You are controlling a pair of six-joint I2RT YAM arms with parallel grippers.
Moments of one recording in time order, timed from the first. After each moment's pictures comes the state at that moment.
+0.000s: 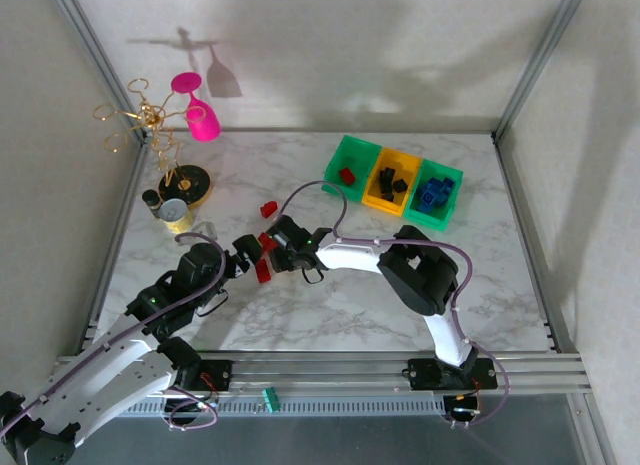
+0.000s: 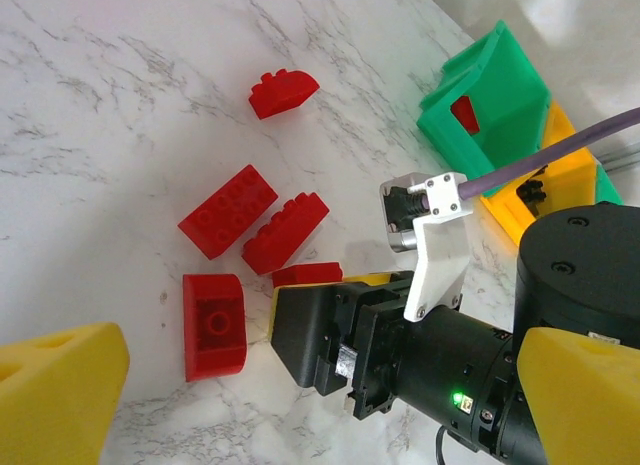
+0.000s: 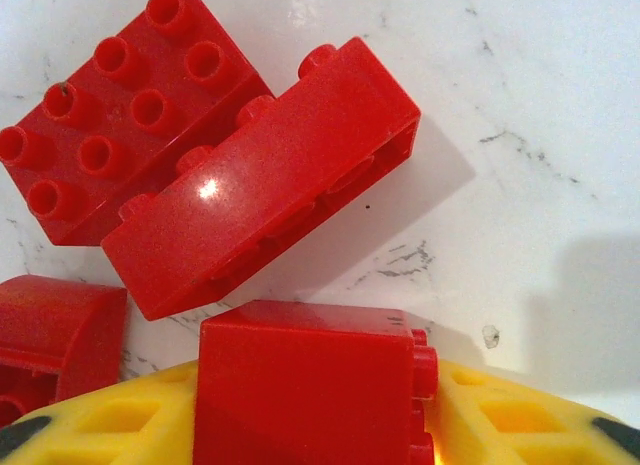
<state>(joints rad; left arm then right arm) -0.63 0.67 0.57 -0.49 -0.32 -0.99 1.01 2.06 1.37 -0.32 0.13 0.53</state>
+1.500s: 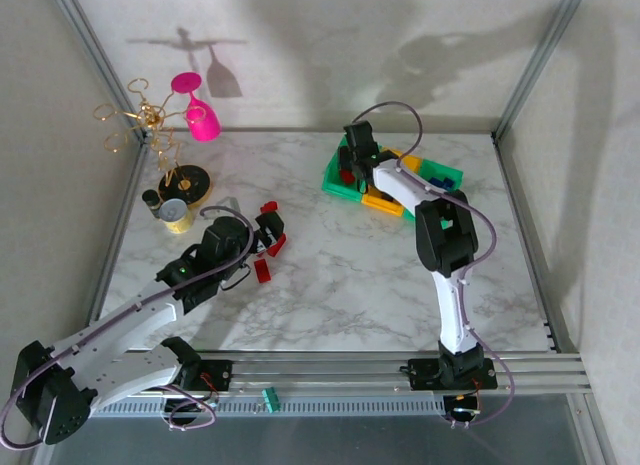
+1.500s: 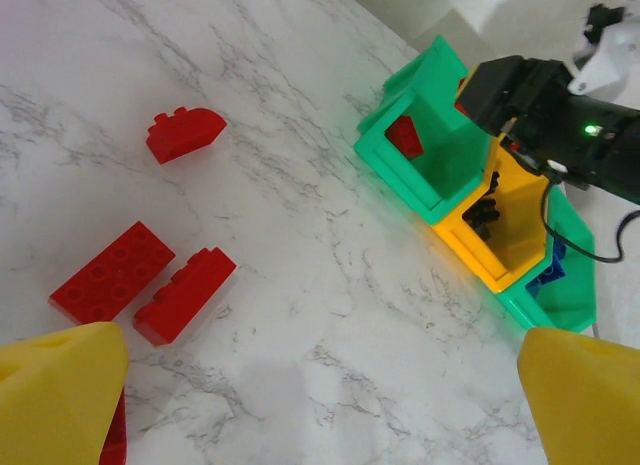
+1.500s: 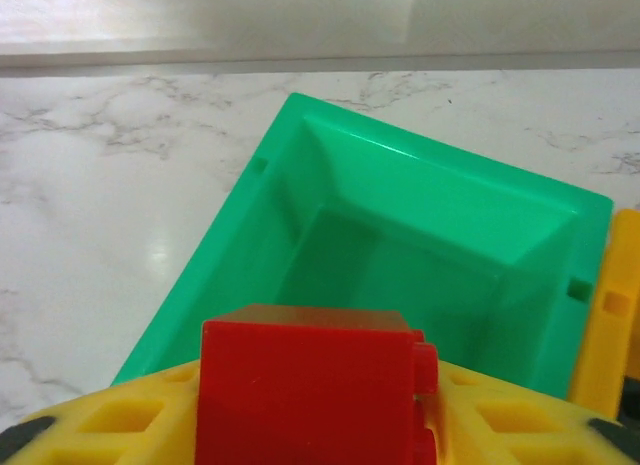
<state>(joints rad) -0.63 0.98 0.69 -0.23 -0.29 -0.94 0.46 2.22 1.81 -0.32 0.23 0.29</state>
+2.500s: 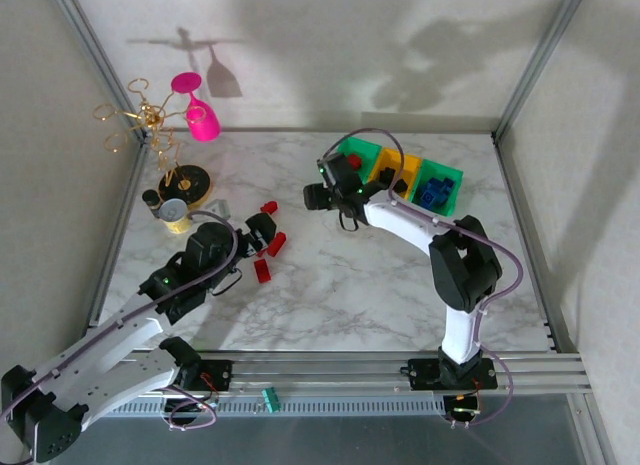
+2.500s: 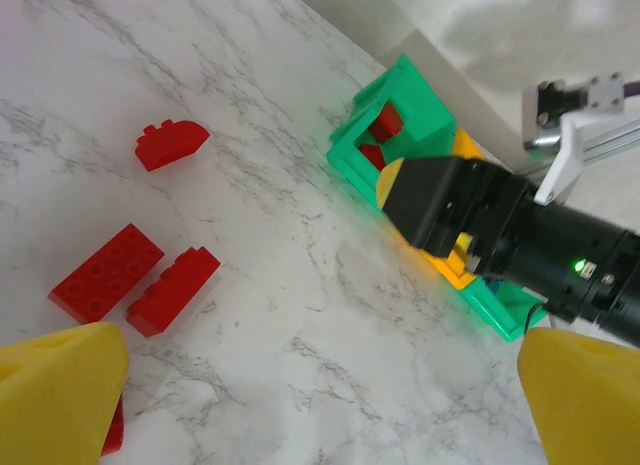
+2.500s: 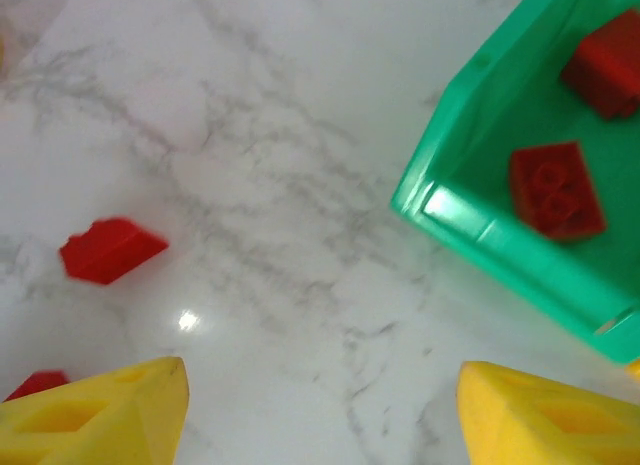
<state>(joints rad) -0.63 0.82 0.68 -0.31 -0.27 -0.94 0.71 1.88 1.42 -0.33 0.13 0.36</state>
